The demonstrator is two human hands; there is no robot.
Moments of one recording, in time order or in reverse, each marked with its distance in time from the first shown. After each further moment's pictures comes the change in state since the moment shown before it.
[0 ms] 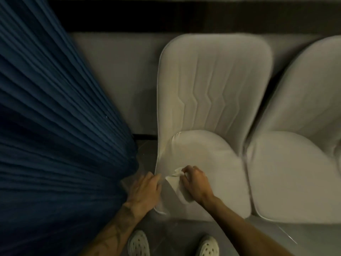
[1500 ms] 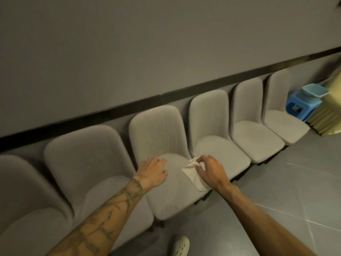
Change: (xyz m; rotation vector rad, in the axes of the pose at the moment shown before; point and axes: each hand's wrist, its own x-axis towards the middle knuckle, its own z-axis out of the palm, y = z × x) left_hand -0.126 0.953 -0.079 0.357 0.000 0.557; right_hand -0.393 0.441 -0.799 -0.078 0.508 0.344
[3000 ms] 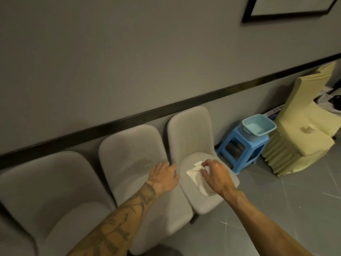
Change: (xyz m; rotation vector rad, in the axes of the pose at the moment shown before) left_hand 0.722 0.876 -0.130 -0.049 -0.006 0.021; right_hand 0.521 0.815 -0.562 0.002 -0.009 0.062
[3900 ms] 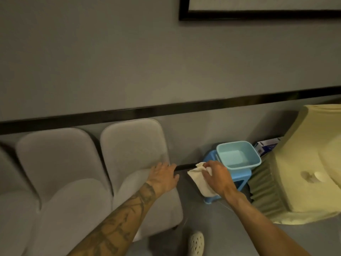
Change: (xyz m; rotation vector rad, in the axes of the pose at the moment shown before) left_hand 0.330 0.428 -0.009 -0.108 0.028 -0.244; right_hand 0.313 0.419 -0.244 -0.050 -0.138 -0.207
